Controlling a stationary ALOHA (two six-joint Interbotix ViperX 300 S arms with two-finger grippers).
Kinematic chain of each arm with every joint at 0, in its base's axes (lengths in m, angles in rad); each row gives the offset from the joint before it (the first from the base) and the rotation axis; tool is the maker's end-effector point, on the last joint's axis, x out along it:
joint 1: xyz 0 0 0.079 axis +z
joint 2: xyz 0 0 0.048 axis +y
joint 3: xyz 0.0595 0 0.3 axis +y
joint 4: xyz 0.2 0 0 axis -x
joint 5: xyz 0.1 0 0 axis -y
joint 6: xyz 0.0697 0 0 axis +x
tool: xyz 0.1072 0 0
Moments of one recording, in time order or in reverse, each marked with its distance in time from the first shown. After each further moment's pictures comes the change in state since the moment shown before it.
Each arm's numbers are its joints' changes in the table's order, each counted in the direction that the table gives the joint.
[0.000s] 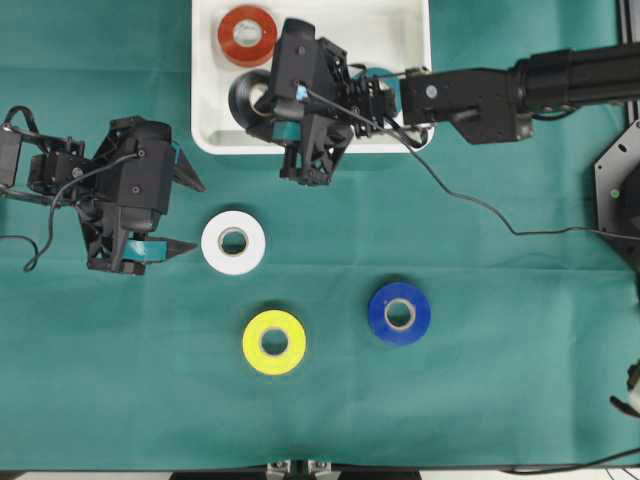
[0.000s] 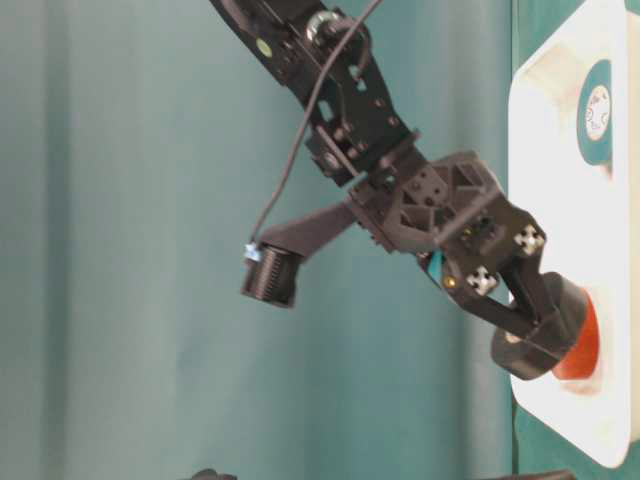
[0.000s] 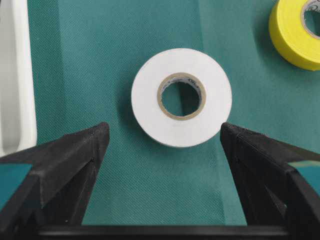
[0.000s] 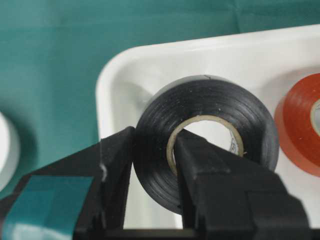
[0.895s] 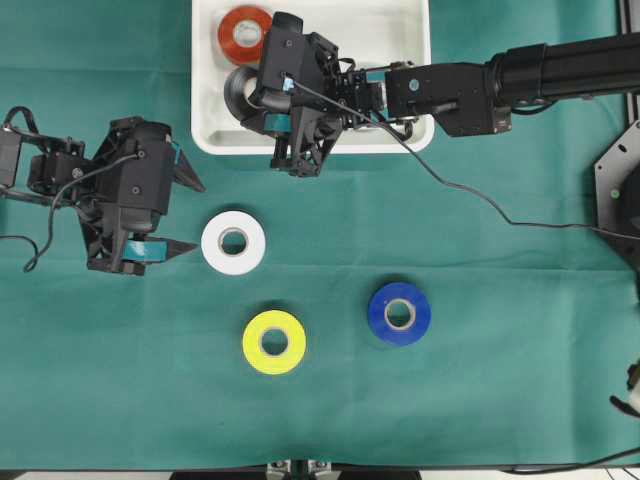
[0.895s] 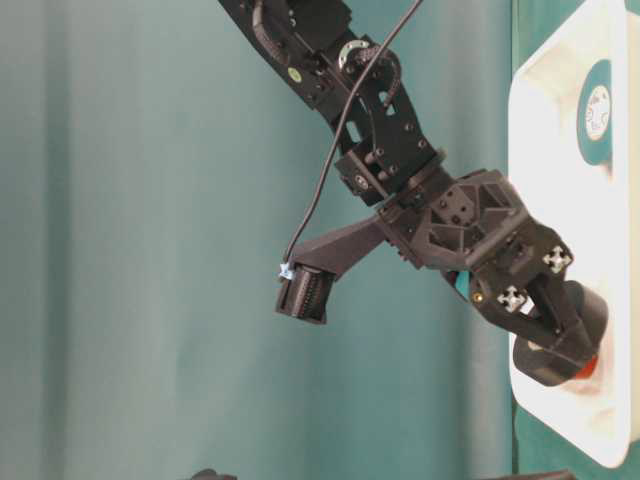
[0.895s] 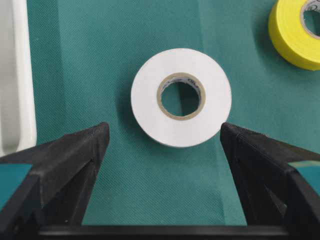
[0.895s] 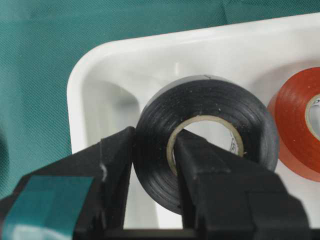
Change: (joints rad) left arm -0.002 0.000 0.000 0.000 0.002 0.000; right arm -0.021 0.055 -0.034 0.002 0.005 -0.006
